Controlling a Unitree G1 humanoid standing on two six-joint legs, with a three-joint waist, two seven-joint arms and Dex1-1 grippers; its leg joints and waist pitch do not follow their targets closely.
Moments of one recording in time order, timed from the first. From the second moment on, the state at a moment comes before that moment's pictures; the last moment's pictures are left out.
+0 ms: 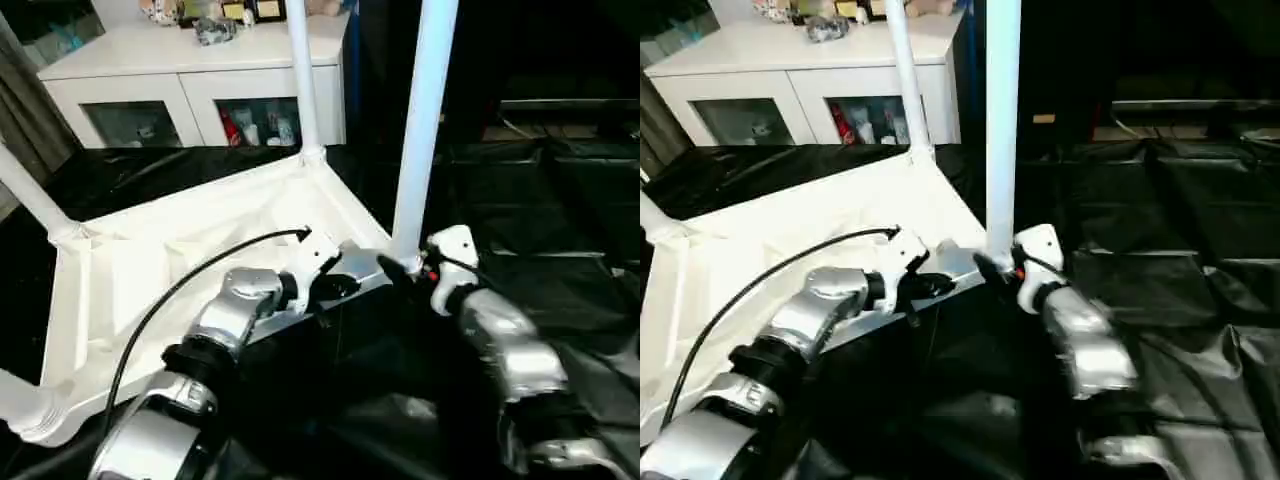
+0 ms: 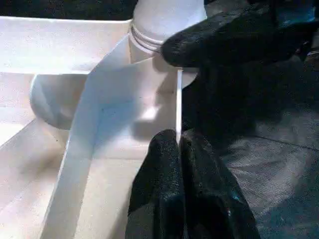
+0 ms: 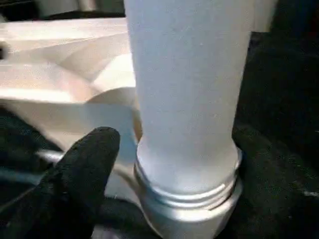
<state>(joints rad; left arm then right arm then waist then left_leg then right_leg) -0.65 0.15 -0.23 0.72 -0.02 0.16 -0.94 -0.37 -0.28 0.02 0.44 0.13 0.11 0.70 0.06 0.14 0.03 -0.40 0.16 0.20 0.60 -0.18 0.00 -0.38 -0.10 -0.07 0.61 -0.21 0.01</state>
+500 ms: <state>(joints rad) -0.61 0.33 -0.29 0.61 -0.05 0.15 -1.29 -0.34 -0.46 0.09 0.36 0.24 0.22 1.13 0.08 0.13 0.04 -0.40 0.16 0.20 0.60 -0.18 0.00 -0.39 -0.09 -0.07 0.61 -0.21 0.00</state>
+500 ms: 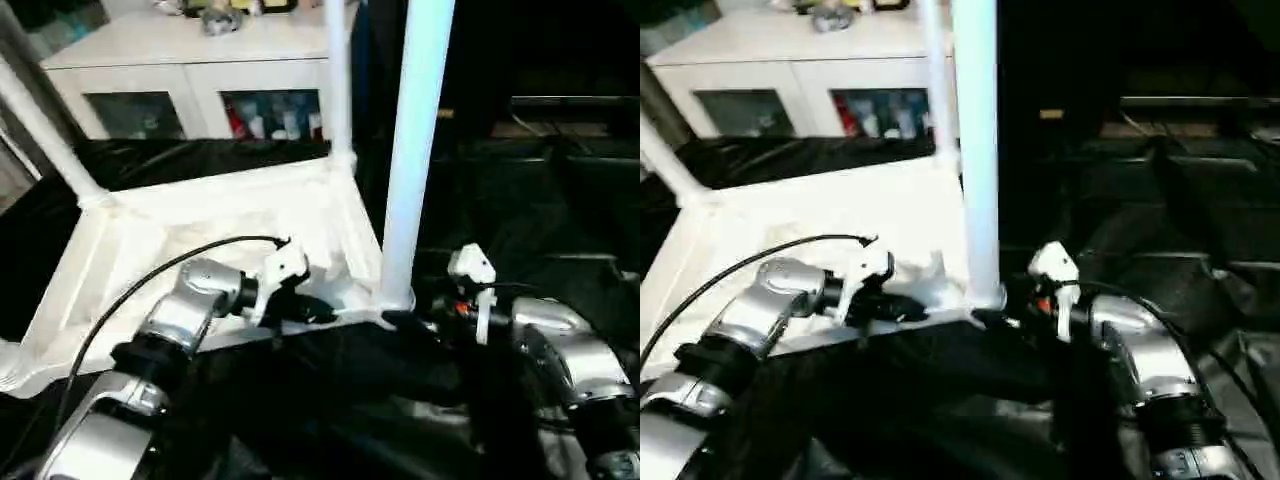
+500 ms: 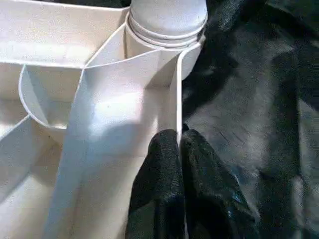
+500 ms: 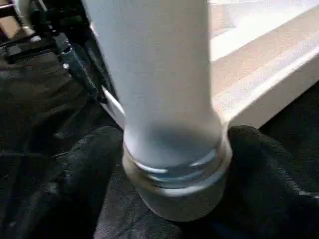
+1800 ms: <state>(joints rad) -0.58 0.31 -0.29 0.57 -0.04 0.15 -1.24 -0.35 -0.41 0.10 0.37 0.23 0.19 1.12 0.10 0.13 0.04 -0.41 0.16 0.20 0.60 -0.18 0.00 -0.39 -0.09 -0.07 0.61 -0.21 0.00</state>
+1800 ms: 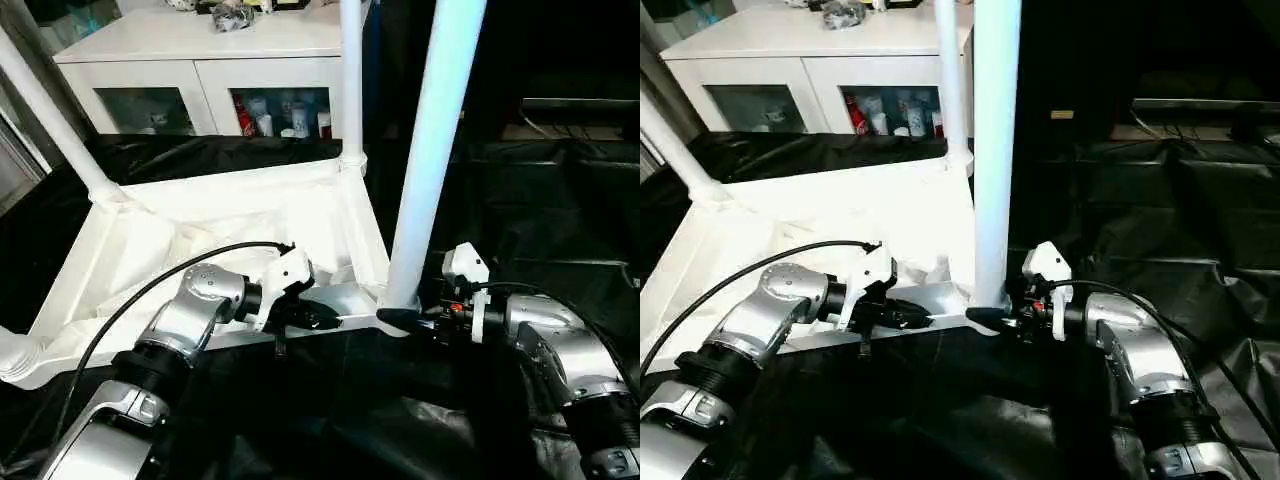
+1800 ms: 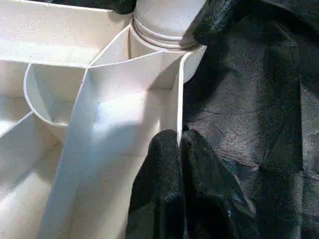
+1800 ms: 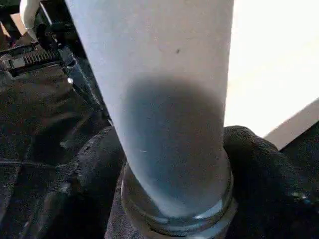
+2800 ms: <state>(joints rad) -0.67 0.17 -0.28 0.74 0.02 0.11 -1.04 -0.34 -0.34 0.02 0.43 0.16 0.05 0.84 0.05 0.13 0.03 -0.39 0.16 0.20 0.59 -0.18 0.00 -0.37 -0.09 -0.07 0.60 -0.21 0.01</state>
